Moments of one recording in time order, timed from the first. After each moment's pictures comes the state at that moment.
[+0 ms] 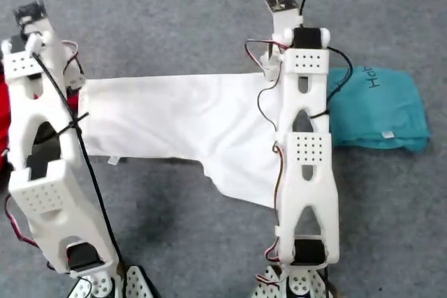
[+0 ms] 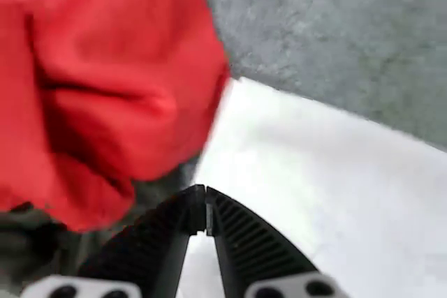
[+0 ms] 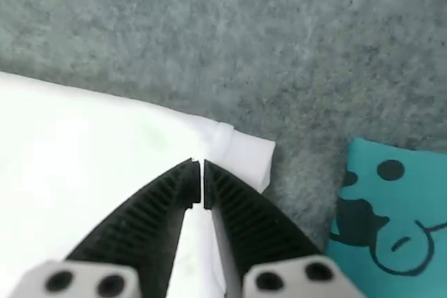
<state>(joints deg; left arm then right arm) -20.1 24.6 -25.9 84.7 8.0 0.9 74.3 -92.8 100.7 14.4</state>
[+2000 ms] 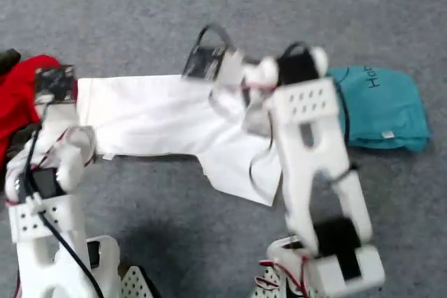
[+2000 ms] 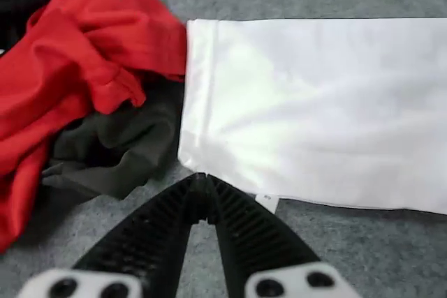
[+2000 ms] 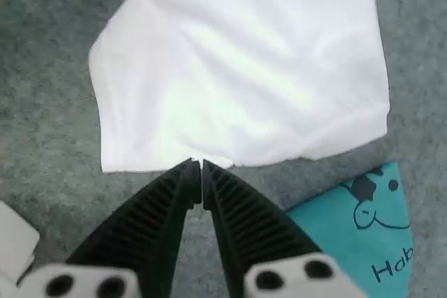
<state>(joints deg) -20.0 -59.9 52.3 63.6 -9.7 -15.9 -12.7 3.9 94.7 59.6</state>
